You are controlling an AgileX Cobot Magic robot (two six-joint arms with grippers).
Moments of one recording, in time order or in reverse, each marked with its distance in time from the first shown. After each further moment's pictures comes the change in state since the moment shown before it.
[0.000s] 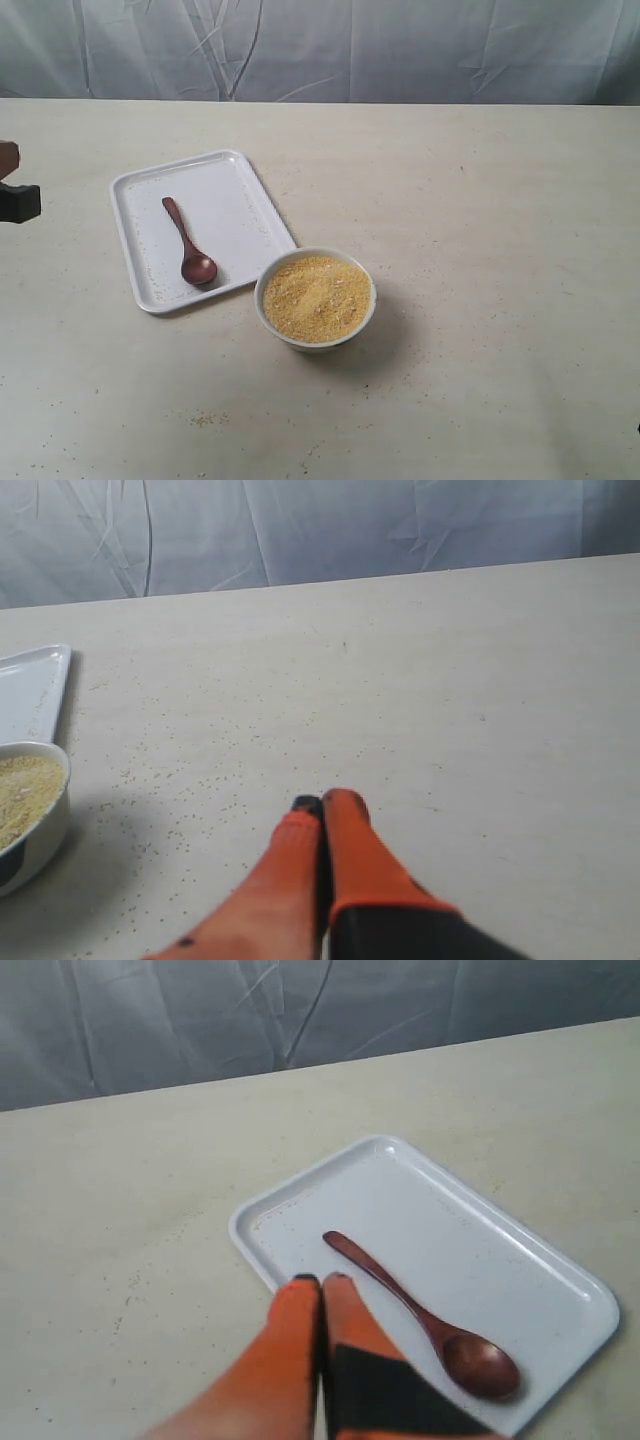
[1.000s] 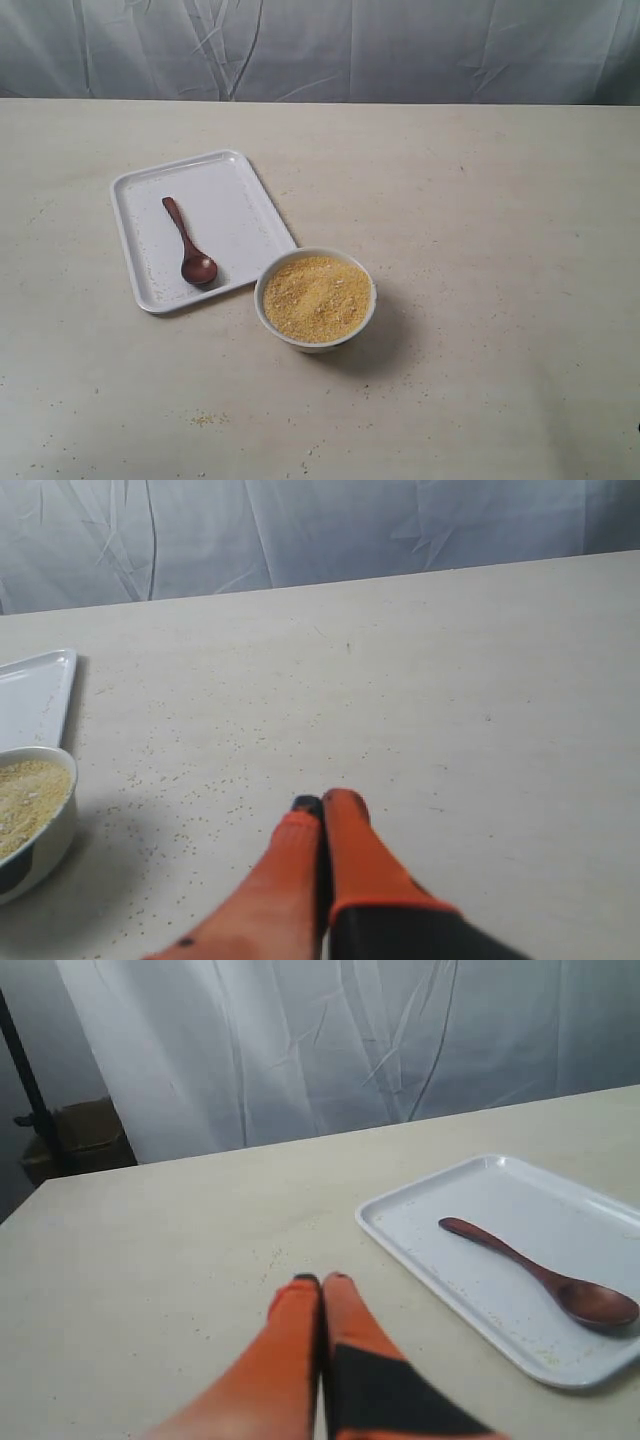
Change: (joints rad) left arm 0.211 -0.897 0.488 0.105 0.104 0.008; right arm 0.000 0.000 0.000 0.015 -0.002 0.000
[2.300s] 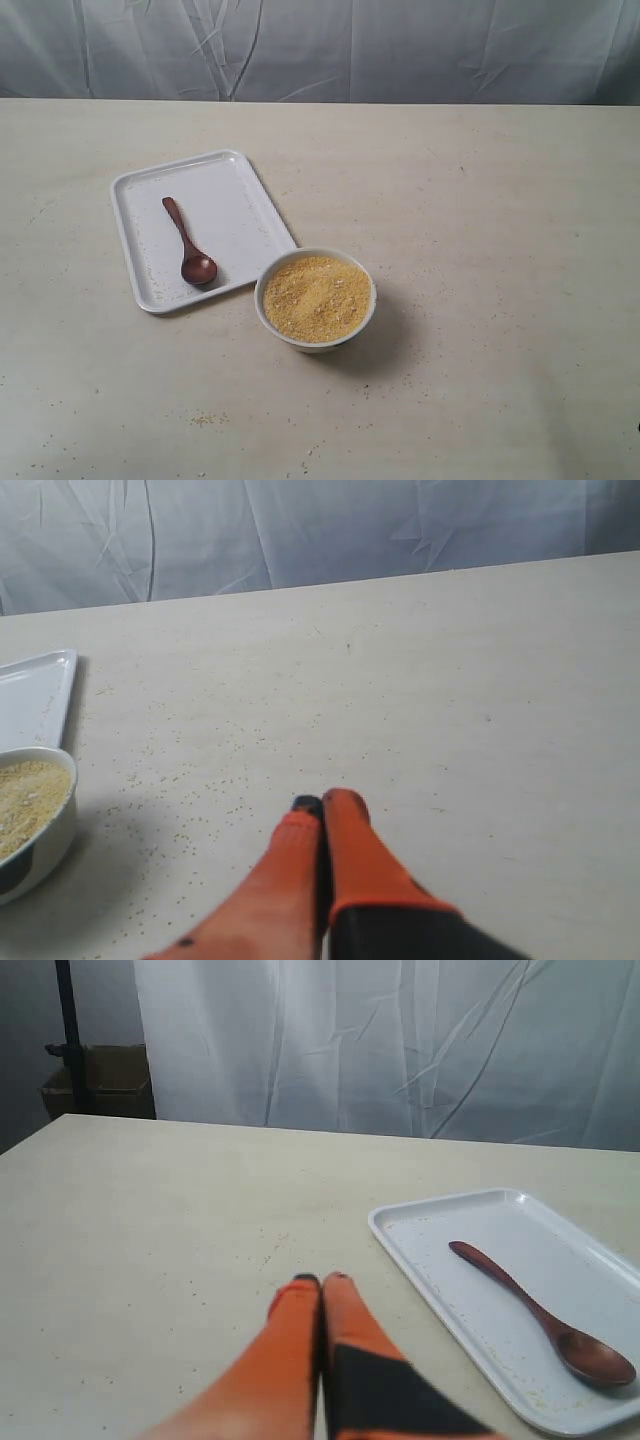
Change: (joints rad) left arm 0.000 -0.001 0.000 0.304 0.001 -0.504; right arm 0.000 0.000 0.000 0.000 0.000 0.000
